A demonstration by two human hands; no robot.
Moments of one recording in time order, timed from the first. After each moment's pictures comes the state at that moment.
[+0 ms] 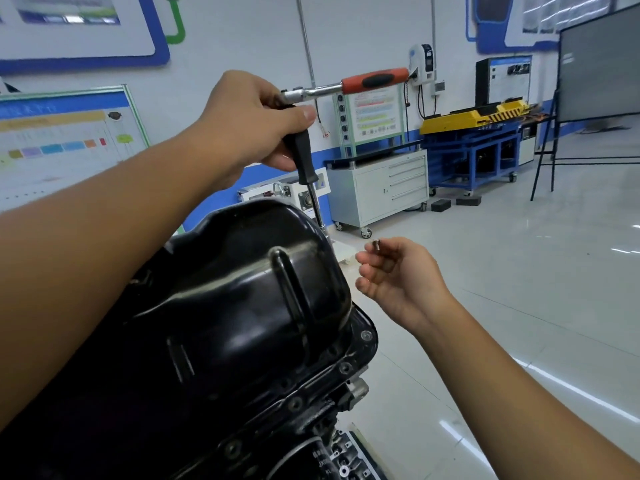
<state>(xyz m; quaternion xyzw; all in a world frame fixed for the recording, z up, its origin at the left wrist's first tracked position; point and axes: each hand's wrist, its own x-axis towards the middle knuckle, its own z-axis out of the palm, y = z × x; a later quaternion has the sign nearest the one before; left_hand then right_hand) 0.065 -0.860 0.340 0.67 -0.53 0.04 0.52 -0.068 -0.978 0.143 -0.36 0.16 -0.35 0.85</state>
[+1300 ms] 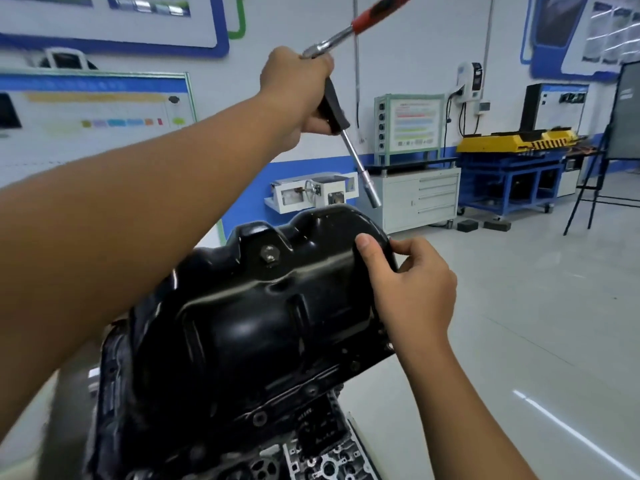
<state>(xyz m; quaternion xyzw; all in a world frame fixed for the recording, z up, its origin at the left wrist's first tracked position) 0.031 -0.827 0.388 0.60 -0.41 0.00 0.69 -0.108 -0.872 0.163 -0.66 0.32 -0.59 0.33</state>
